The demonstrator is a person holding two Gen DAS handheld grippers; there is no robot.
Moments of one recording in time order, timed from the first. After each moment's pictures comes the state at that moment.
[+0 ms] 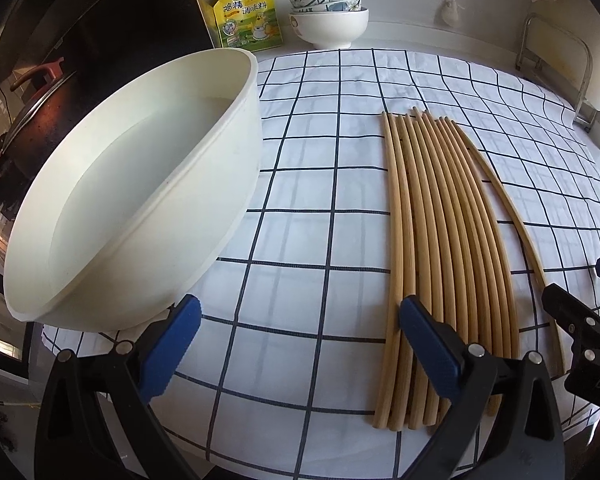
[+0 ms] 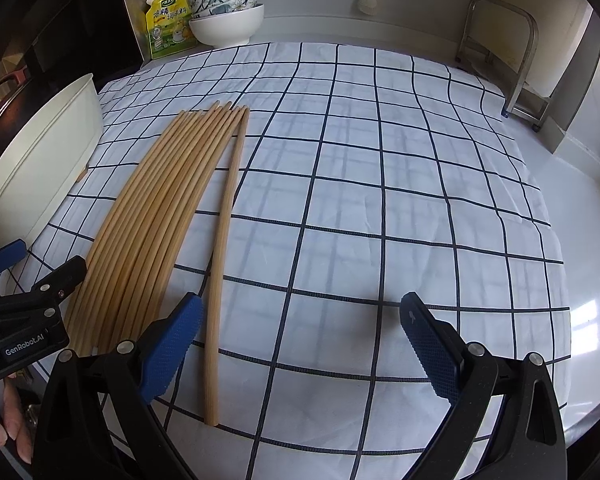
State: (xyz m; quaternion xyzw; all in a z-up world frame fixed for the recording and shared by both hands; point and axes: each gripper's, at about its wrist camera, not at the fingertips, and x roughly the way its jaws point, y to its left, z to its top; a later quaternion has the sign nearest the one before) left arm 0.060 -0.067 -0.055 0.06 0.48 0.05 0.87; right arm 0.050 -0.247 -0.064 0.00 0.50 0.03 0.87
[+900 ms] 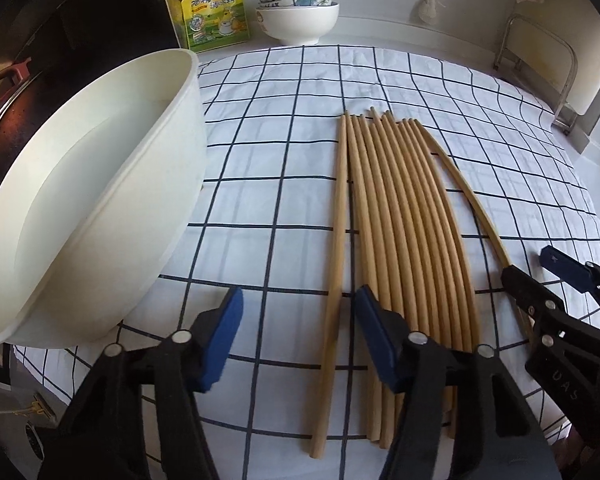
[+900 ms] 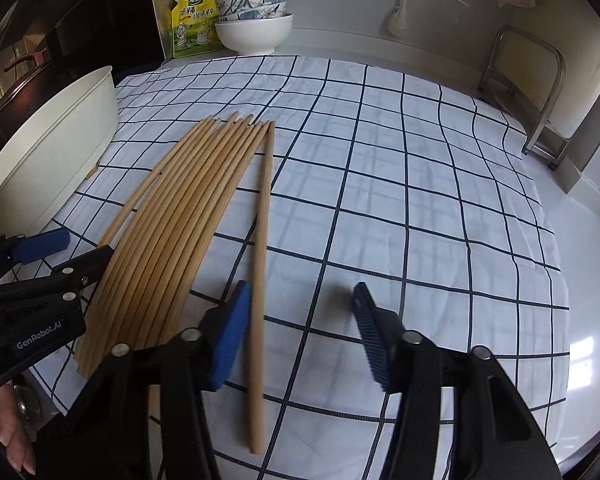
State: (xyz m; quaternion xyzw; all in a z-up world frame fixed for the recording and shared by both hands) left arm 0.074 -0.086 -0.057 0.03 0.50 -0.01 0.87; right arm 0.062 -0.237 -0.061 -0.04 0.47 0.06 0.88
